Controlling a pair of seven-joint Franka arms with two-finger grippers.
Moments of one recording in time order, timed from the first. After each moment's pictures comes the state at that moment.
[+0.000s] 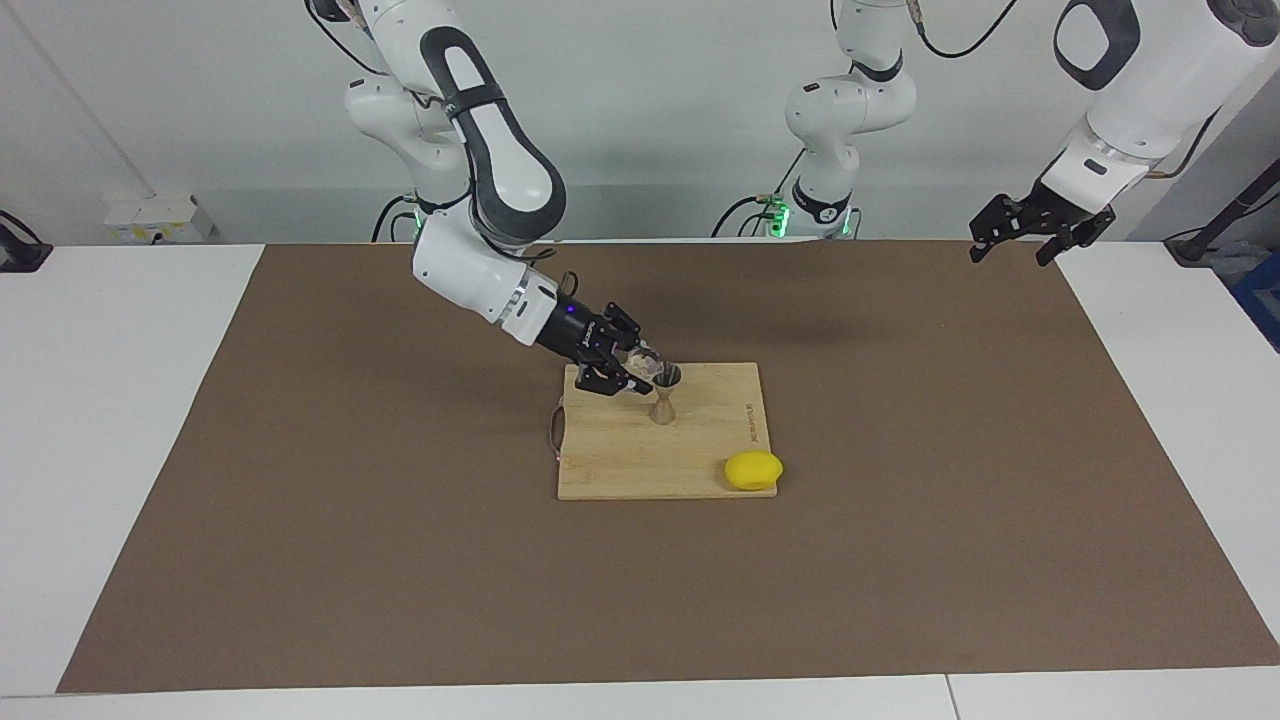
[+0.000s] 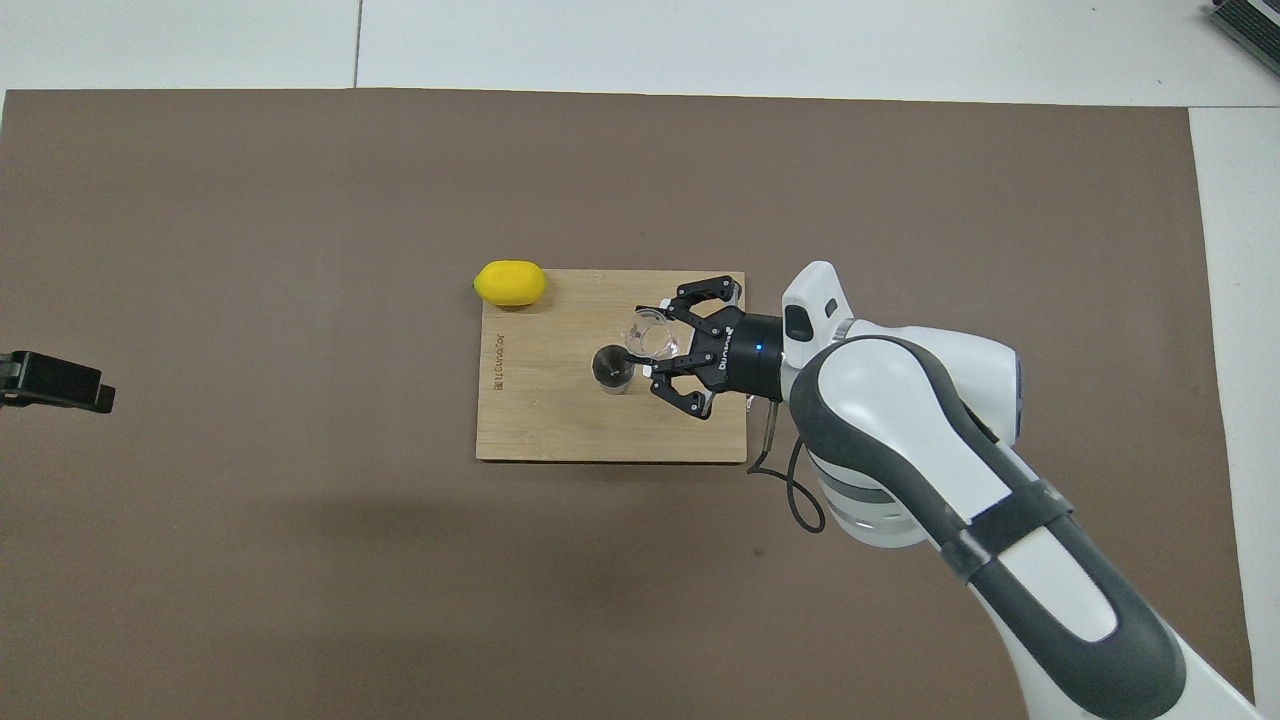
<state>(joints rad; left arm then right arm) 0.15 -0.11 -0.08 -1.76 -0.04 1.56 0.16 0.16 0.20 0.31 -2.05 1.42 2.52 -1.99</state>
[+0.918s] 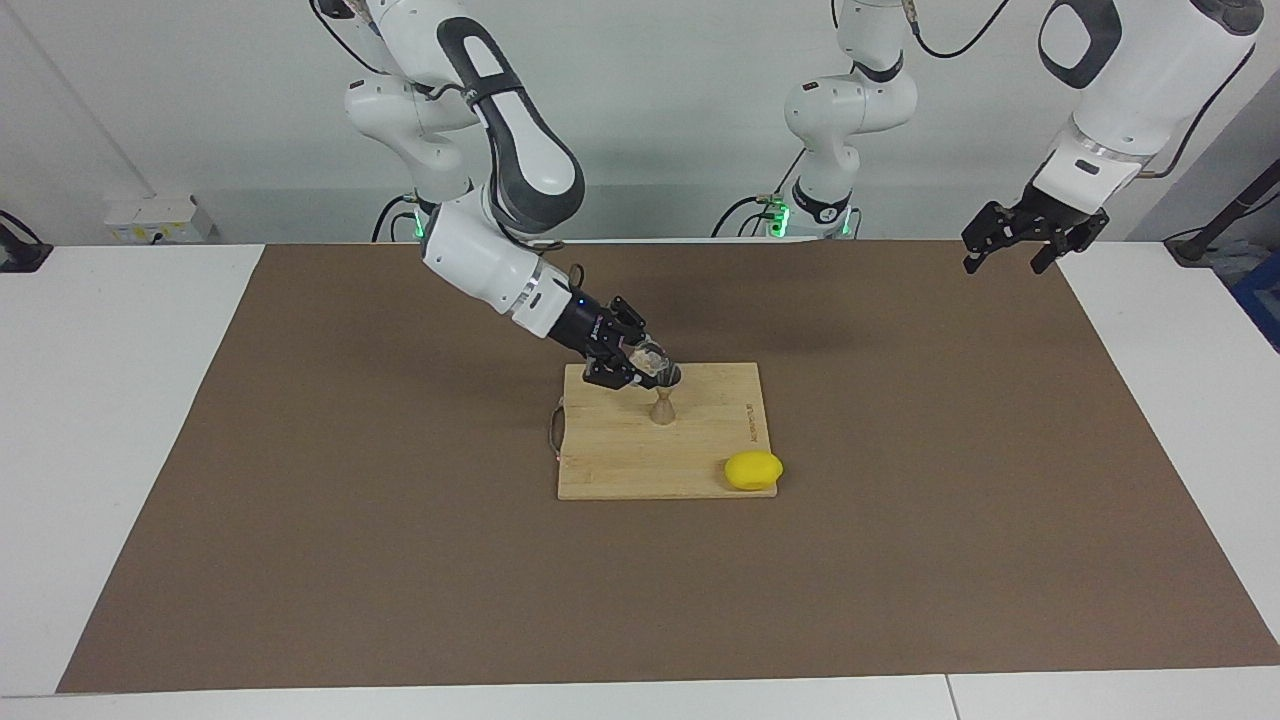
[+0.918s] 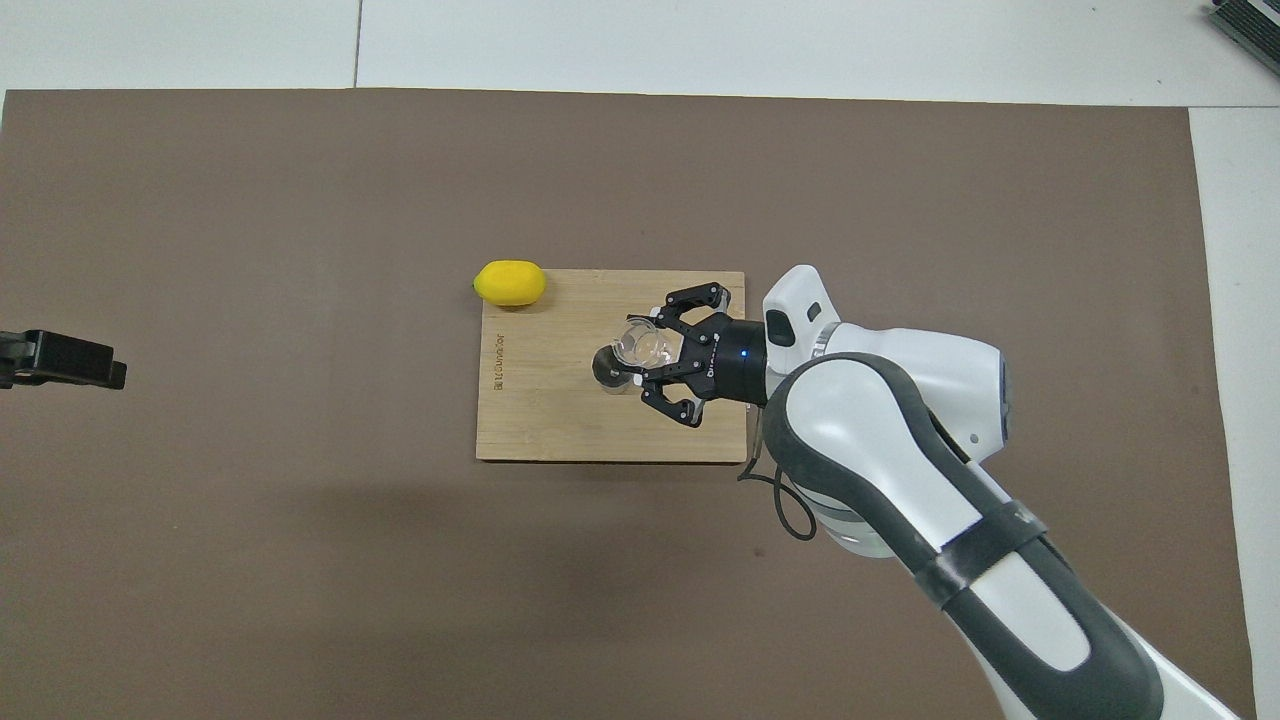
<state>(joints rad) 0.08 -0.11 -0.05 -1.76 -0.04 1.63 0.10 0.19 0.18 0.31 -2.05 1.30 2.54 -1.87</state>
